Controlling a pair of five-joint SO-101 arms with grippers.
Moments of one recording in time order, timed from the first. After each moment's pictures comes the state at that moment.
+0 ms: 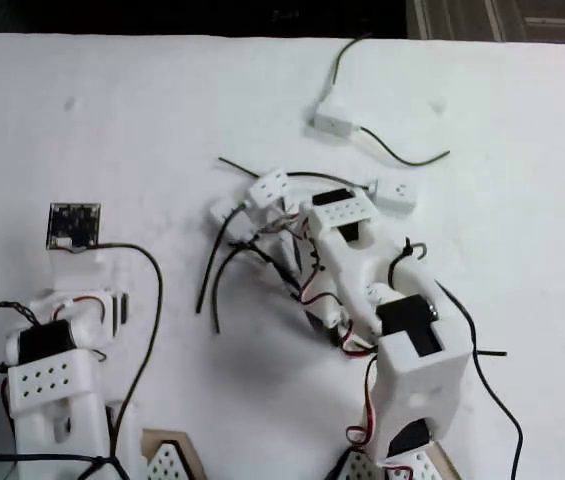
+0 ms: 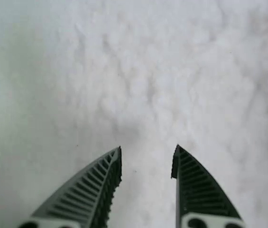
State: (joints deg) left arm -23.3 -58.2 74.5 55.0 -15.8; right arm -21.5 18.9 18.4 86.9 29.1
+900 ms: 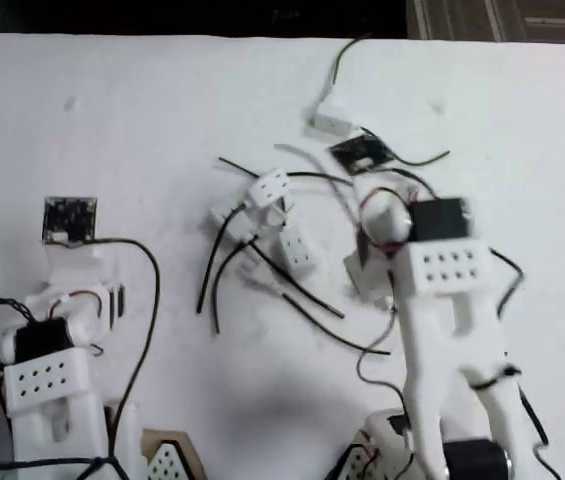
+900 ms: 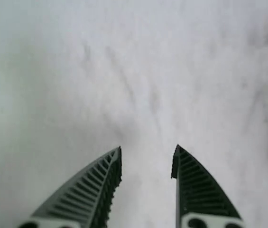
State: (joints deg) left arm -23.3 -58.2 72.0 55.0 -15.8; right arm -10.1 -27.6 21.7 94.6 17.7
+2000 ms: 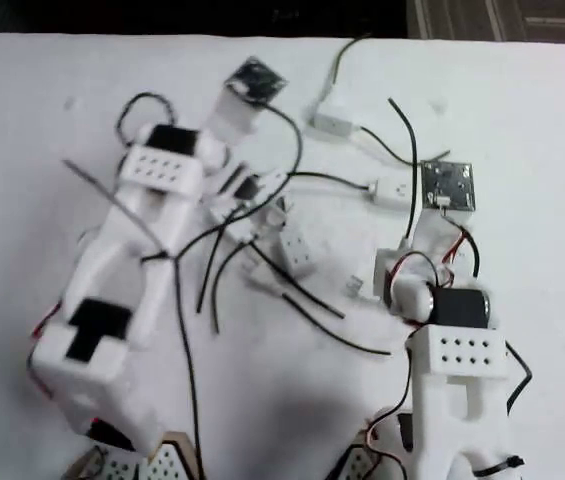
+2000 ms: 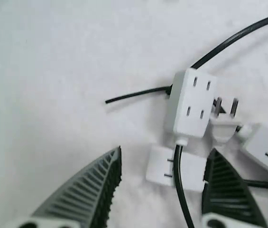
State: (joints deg) left arm 9.3 14.9 -4.8 62.0 -25.0; right arm -0.7 -50.0 54.4 60.4 0.6
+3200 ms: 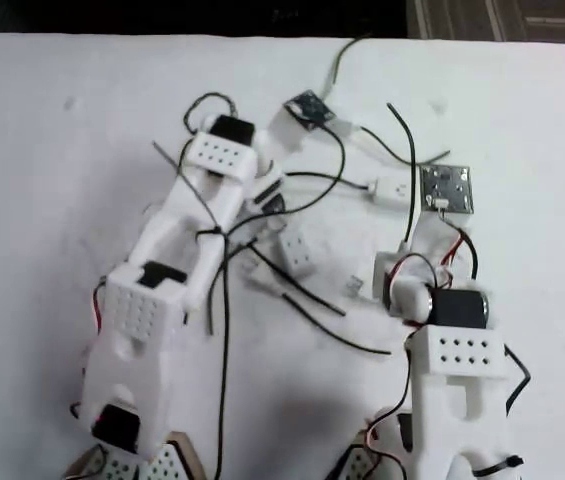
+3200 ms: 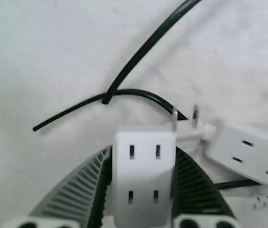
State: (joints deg) left arm 15.1 42.4 -35.4 79.7 -28.7; right arm -0.7 -50.0 55.5 60.4 0.6
